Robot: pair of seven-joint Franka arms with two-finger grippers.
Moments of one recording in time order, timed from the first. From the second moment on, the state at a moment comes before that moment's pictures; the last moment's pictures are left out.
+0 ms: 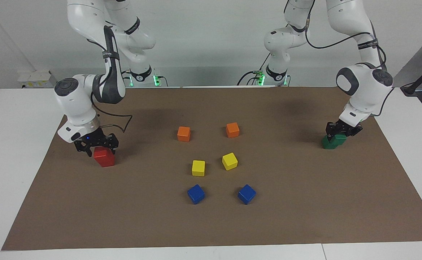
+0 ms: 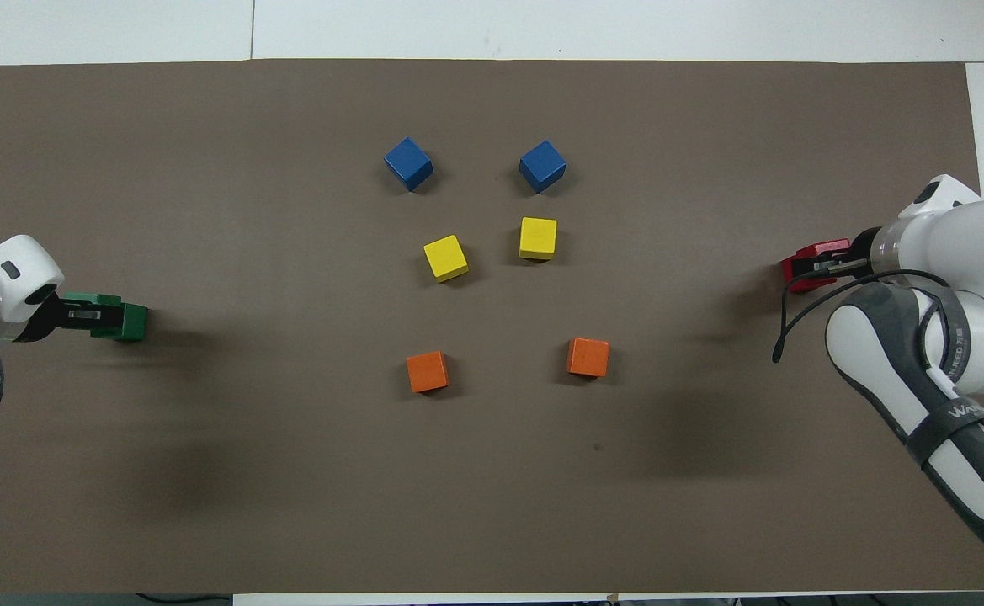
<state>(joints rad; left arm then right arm) 0.23 0.07 -0.05 -2.22 -0.04 2.36 0.36 -0.18 0.15 0.07 -2.14 -0.03 2.44 -0.20</state>
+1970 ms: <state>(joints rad) 0.09 0.02 -0.08 -1.53 -0.02 1.48 -0.04 -0.07 -0.12 0.08 -1.67 0.00 1.56 0.01</state>
